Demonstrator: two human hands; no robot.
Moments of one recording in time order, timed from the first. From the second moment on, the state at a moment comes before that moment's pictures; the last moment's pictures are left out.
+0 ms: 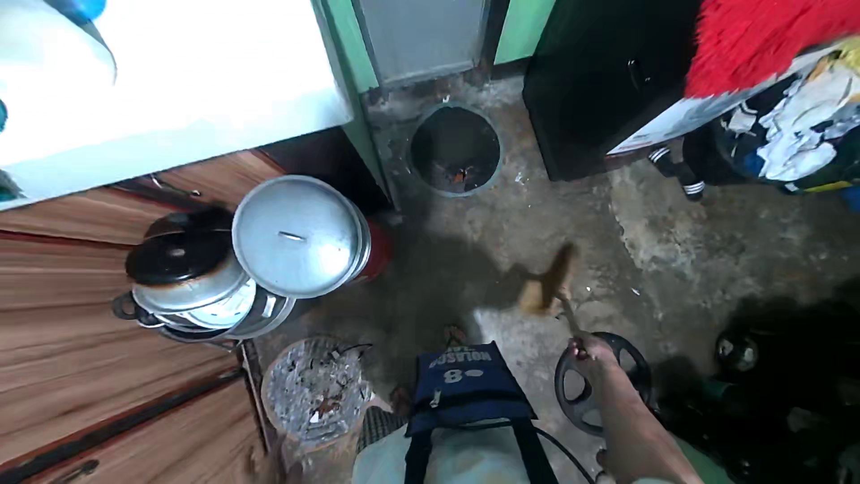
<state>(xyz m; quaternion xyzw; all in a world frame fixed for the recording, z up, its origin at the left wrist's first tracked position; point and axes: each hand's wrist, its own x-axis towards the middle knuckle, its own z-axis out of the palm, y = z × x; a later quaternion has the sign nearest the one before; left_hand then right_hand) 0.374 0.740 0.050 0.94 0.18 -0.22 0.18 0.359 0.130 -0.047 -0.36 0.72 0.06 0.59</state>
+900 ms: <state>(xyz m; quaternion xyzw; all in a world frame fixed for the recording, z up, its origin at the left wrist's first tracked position) 0.970 0.477 0.116 0.98 -0.11 -0.01 0.16 0.839 0.113 -0.028 -0.77 0.45 0.27 0.36</state>
